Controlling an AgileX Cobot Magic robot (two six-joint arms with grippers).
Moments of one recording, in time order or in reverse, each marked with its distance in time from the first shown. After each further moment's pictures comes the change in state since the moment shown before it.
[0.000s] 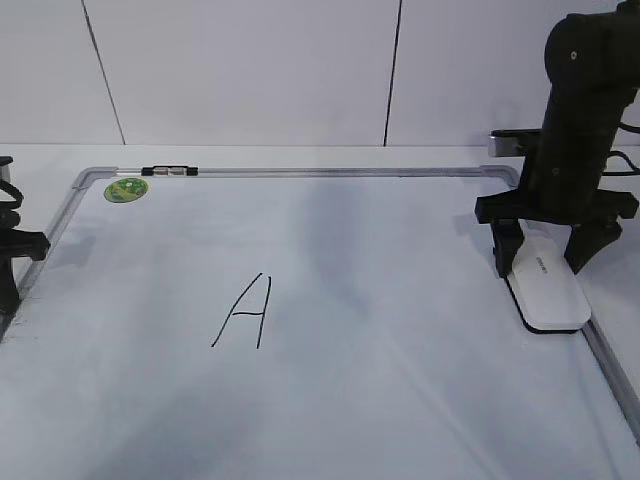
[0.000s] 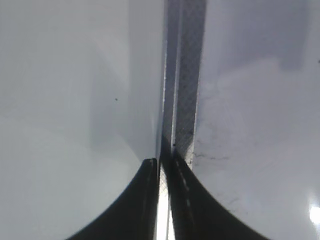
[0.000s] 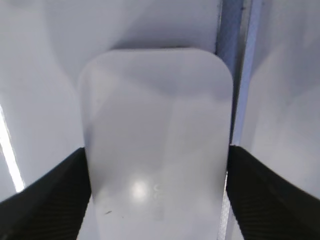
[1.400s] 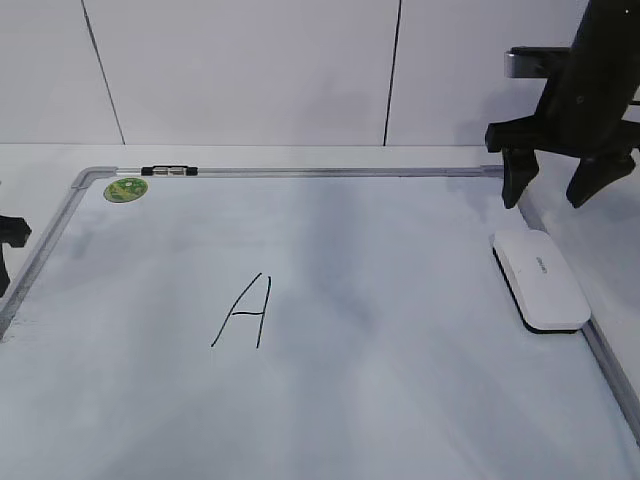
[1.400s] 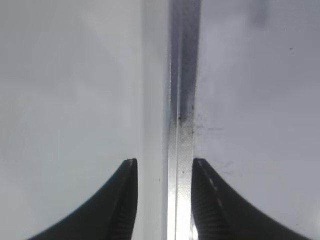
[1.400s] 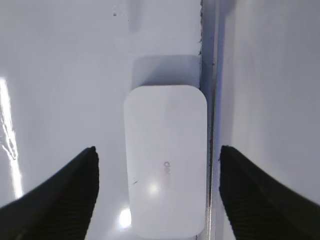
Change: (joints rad) left arm 0.000 -0.104 0.009 0.040 0.044 0.000; right arm 0.000 -0.127 -0.081 0.003 0.002 -0.002
